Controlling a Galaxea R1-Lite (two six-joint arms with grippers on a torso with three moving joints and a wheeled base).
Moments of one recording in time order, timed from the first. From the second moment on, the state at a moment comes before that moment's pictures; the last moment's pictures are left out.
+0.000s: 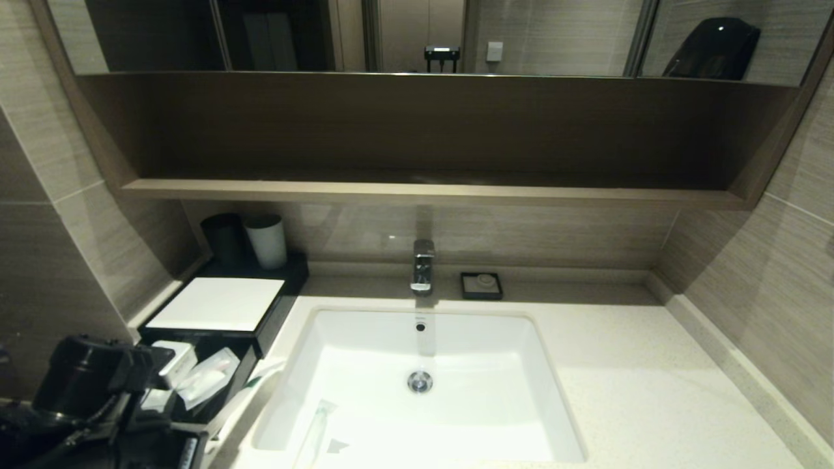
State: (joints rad) left arm -0.23 1.40 -0.36 -0.14 0.09 -0.07; right arm 0.00 0.00 0.00 0.00 0.00 0.00
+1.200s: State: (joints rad) left arm -0.01 1.23 -0.50 0.02 0.09 0.01; right arm 0.00 0.00 0.00 0.00 -0.01 0.00
